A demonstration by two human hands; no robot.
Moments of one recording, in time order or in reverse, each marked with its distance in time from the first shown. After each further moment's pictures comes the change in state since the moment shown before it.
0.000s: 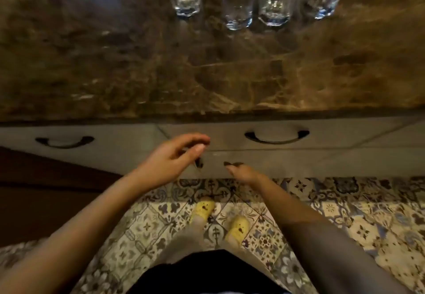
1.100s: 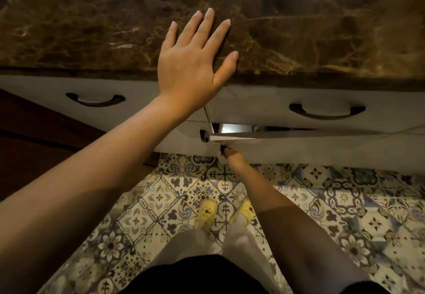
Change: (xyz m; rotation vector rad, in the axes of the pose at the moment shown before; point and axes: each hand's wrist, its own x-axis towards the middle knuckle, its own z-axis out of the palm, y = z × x) left_hand 0.046 -0.022 -0.042 0.845 0.745 0.143; right_hand 0.017 -0.025 0.100 0.122 0.093 0.003
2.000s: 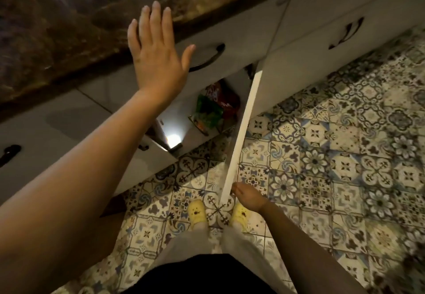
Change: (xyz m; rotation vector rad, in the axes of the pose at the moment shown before) left_hand -0.020 0.129 0.018 -0.038 -0.125 0.302; right_hand -0.146 0.192 0.022 0.049 0.139 0.042
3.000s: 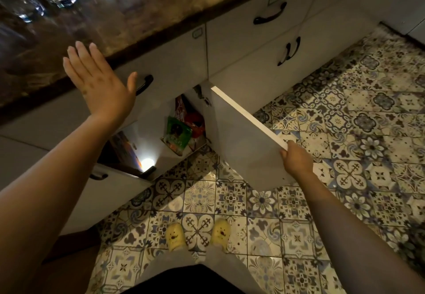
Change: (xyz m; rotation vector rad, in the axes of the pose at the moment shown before) left_hand 0.020 0.067 0.012 0.012 0.064 -0.201; right_hand -0.051 0.130 -0.225 -0.303 0.839 0.301
